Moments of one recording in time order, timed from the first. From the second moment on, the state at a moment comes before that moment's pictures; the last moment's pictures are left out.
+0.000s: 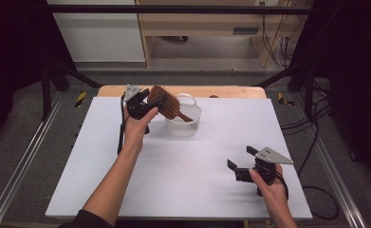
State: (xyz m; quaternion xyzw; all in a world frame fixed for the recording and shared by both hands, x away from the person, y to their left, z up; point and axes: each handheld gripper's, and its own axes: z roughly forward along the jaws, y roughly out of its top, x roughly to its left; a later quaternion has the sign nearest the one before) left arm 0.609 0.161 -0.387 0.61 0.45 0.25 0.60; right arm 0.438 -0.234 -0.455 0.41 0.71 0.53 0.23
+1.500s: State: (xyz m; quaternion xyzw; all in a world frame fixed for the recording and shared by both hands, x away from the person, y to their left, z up) left arm 0.606 0.156 -0.385 0.62 0.44 0.27 0.59; right arm 0.438 -0.233 -0.456 0.41 0.71 0.53 0.23
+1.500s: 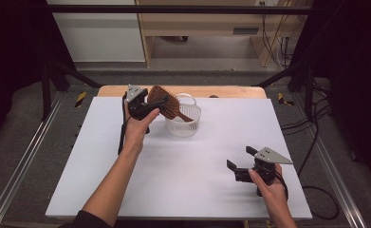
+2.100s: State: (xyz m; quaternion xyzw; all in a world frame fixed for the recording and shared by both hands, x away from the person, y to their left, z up) left arm 0.600 0.152 -0.379 0.62 0.42 0.30 0.59; right arm 0.438 -0.233 -0.456 0.41 0.71 0.52 0.23
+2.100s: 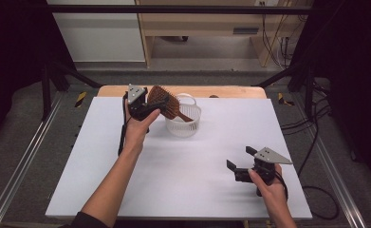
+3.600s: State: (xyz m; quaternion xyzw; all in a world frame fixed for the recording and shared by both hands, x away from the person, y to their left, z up) left arm 0.569 0.161 -0.365 0.63 0.38 0.33 0.59; right arm 0.437 -0.230 -0.457 0.41 0.72 0.52 0.23
